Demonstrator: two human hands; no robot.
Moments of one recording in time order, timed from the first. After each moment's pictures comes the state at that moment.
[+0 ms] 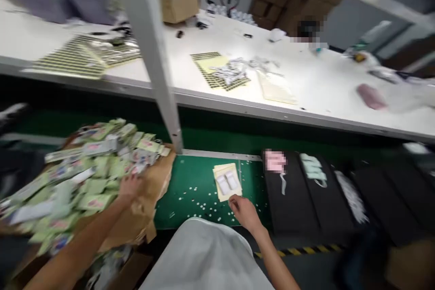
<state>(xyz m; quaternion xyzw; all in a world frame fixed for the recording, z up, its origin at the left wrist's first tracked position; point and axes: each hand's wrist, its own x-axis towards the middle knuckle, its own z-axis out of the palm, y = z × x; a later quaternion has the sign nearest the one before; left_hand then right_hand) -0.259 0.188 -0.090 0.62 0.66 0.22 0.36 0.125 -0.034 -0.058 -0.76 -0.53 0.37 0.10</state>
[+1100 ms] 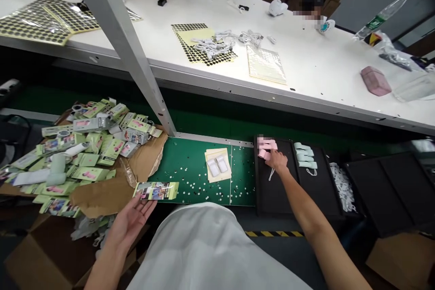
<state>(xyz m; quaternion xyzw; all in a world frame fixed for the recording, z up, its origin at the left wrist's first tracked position) -0.155 0.013 -0.005 -0.06 0.63 0.43 0.64 0.387 0.010 -0.094 -0.88 -0.42 0.14 -0.18</state>
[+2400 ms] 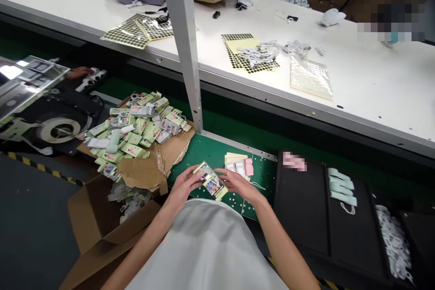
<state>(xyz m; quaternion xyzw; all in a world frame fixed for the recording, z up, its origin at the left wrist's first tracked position) -0.092 0.014 -0.001 0.16 0.55 0.42 0.70 0.141 0.011 -0.028 -0.48 -0.44 0.72 0.24</state>
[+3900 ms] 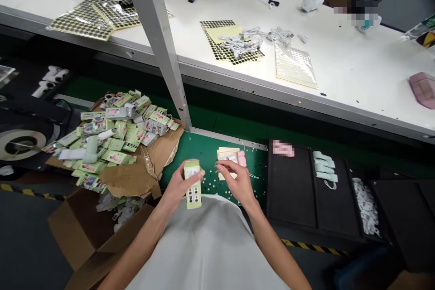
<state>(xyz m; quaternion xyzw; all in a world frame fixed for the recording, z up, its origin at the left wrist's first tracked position) -0.082 0.032 0.028 0.32 0.55 0.31 0.70 0.115 0.003 0.028 -0.59 -0.50 0.44 0.45</state>
